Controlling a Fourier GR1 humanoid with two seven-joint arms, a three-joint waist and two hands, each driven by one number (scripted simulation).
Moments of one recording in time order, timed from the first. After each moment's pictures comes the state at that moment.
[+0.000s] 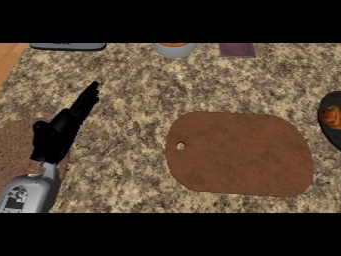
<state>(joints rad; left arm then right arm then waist) -0.20 0.20 -0.06 -1.57 -0.05 -0.11 0.20 -0.67 -0.76 -0.58 -0.13 0.28 0.15 -0.75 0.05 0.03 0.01</state>
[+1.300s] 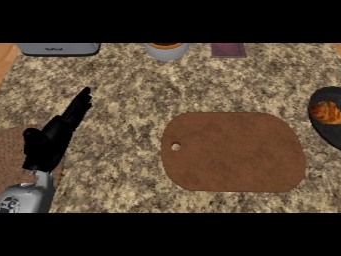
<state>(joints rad) -0.14 0.20 -0.04 -1.62 -0.05 -0.11 0.22 -0.28 -0.80 -0.63 -0.25 0.17 0.38 -0.95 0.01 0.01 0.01</state>
